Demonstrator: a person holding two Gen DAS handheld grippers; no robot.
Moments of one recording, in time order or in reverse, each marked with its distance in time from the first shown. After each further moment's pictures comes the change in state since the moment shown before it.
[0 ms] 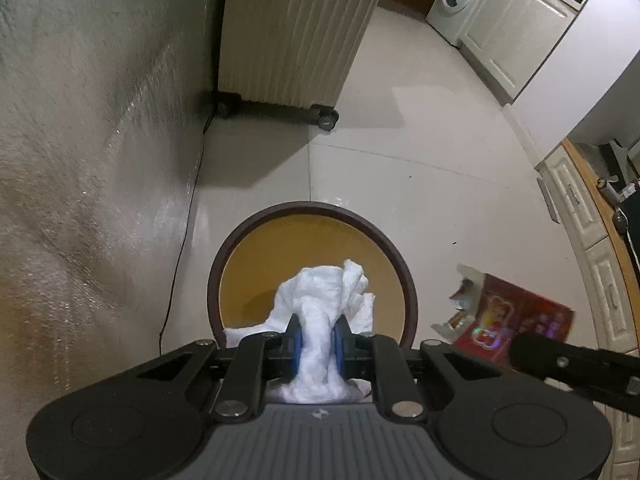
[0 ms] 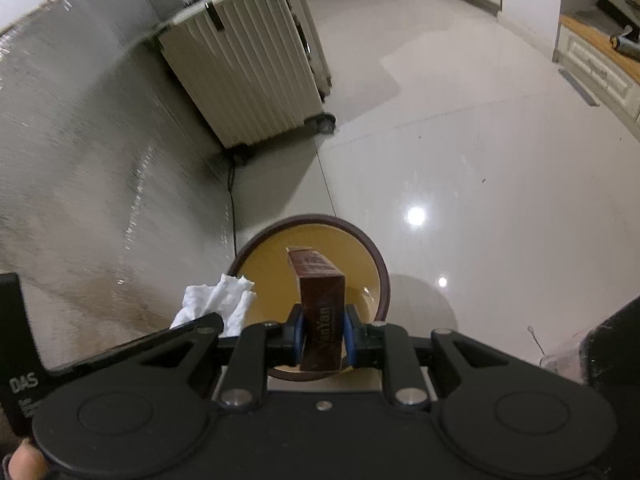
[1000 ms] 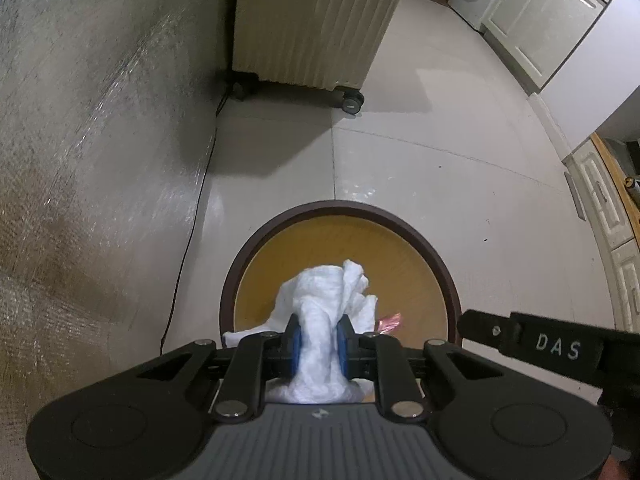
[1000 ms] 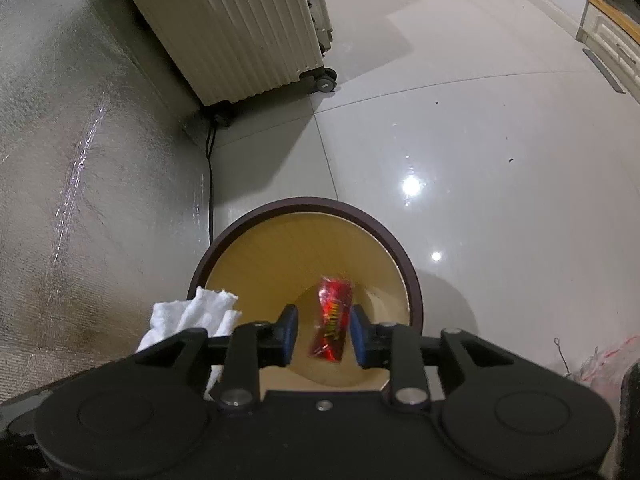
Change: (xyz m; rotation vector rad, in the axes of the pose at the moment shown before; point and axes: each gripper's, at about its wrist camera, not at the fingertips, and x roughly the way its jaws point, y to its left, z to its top) left arm 0.054 0.016 0.027 -0.014 0.049 0.048; right arm 0.118 0.016 0.026 -0.022 0.112 -0.035
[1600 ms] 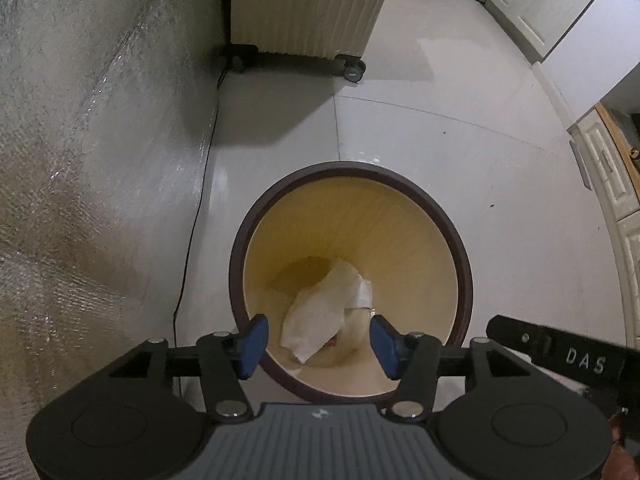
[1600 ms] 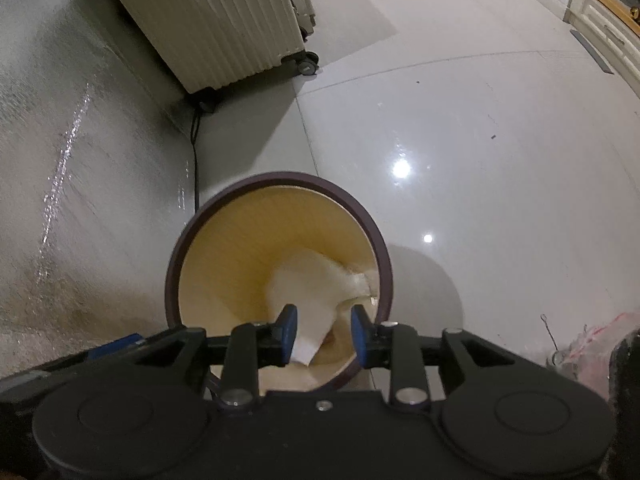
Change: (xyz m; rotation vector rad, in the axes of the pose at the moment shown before) left arm 0.000 0.005 -0.010 0.028 0.100 0.024; right arm 0.001 -0.018 -0.011 0.020 0.048 -0.022
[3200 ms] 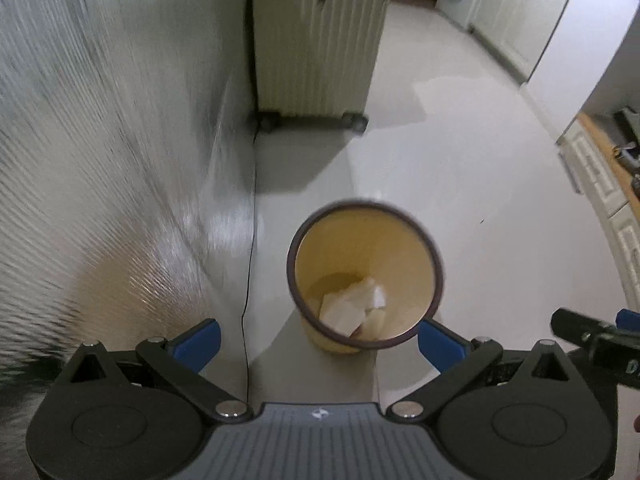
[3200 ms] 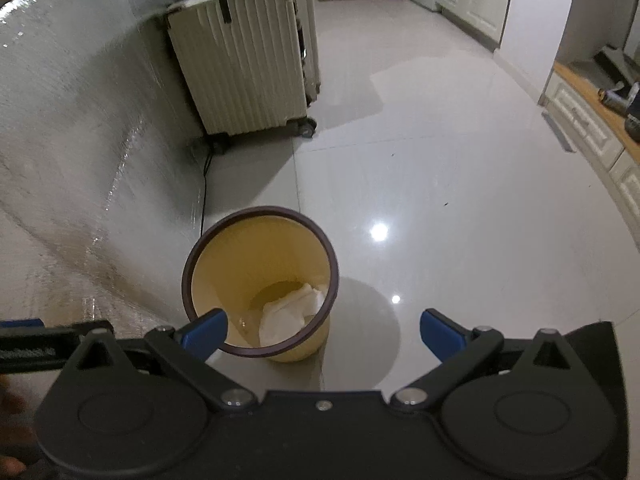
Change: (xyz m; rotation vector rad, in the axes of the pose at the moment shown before) left arm -0.191 -0.008 -0.062 0.077 -0.160 0.088; right arm -0.167 -0.007 -0.056 -0.143 -0.198 -0.077
